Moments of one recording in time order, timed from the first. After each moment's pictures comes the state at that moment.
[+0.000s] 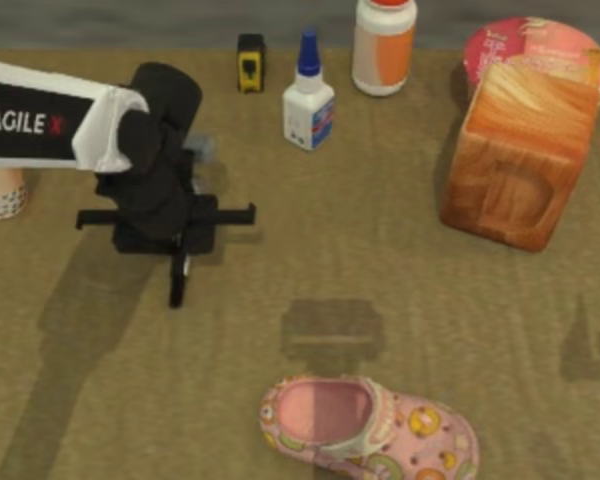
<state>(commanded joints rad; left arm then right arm) -0.35 2.11 1.32 -0.51 0.02 -0.27 0.00 0.00 0.00 0.00 0.00 0.00</state>
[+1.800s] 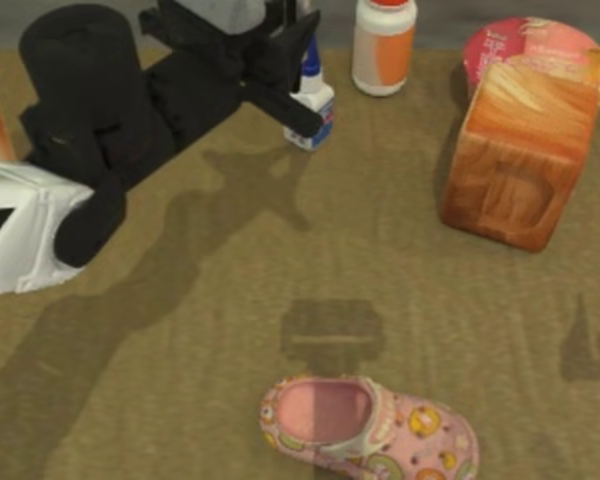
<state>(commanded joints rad) -0.49 1.63 0.86 0.80 0.30 0.02 0.00 0.00 0.00 0.00 0.00 0.00</state>
